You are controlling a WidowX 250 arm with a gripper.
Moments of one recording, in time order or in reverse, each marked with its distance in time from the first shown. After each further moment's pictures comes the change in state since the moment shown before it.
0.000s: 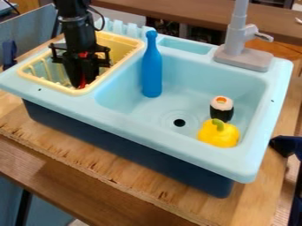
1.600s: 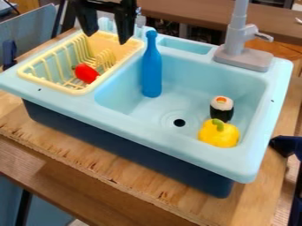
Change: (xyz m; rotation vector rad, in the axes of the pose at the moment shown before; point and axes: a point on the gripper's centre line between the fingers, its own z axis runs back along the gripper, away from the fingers) arm -0.010 -0.052 0.095 0.064 -0.215 -0.160
